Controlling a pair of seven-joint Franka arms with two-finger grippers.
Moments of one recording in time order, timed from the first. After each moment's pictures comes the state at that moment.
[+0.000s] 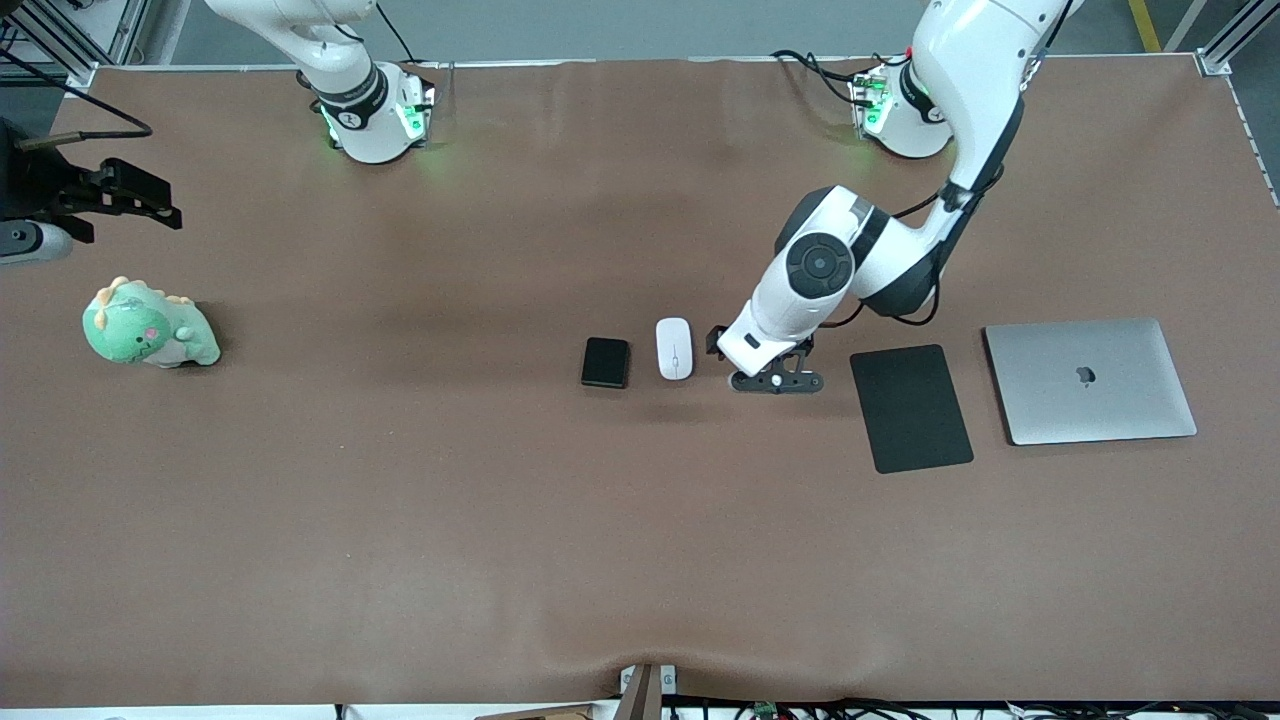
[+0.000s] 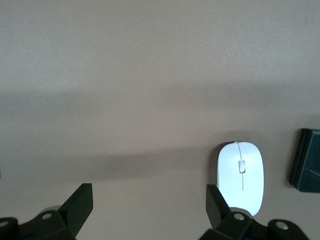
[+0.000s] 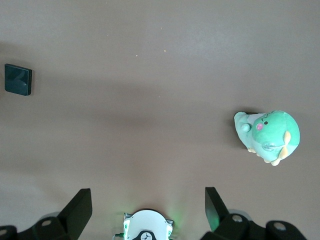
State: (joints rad) left arm -0.35 0.49 -0.28 -1.87 0.04 2.33 -0.62; right arm -0.03 0.01 0.03 -1.50 0.02 1.33 -0.14
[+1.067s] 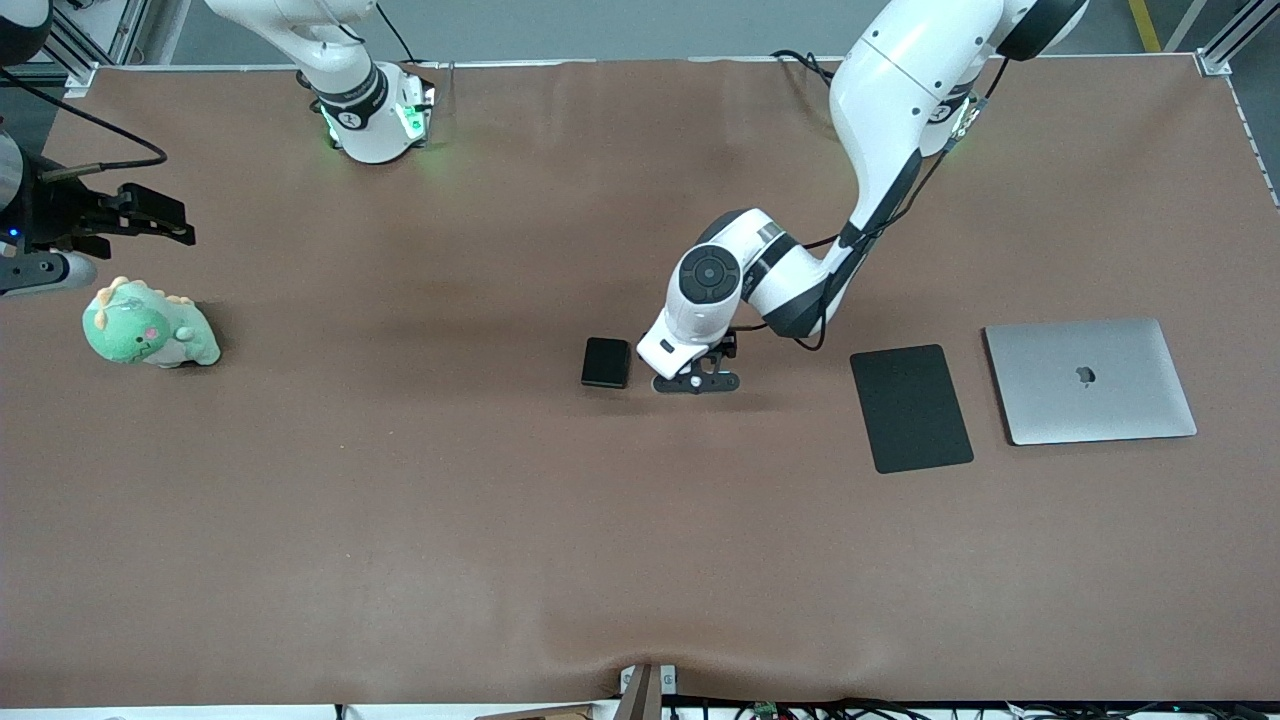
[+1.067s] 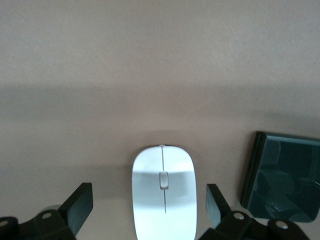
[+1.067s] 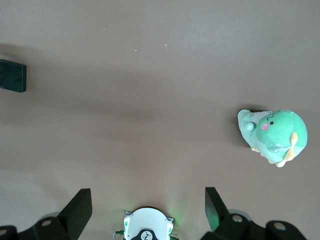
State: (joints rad) left arm -0.51 0.70 -0.28 -1.67 0.13 2.33 -0.84; right arm -0.03 0.05 0.03 -1.50 0.02 1.33 -0.14
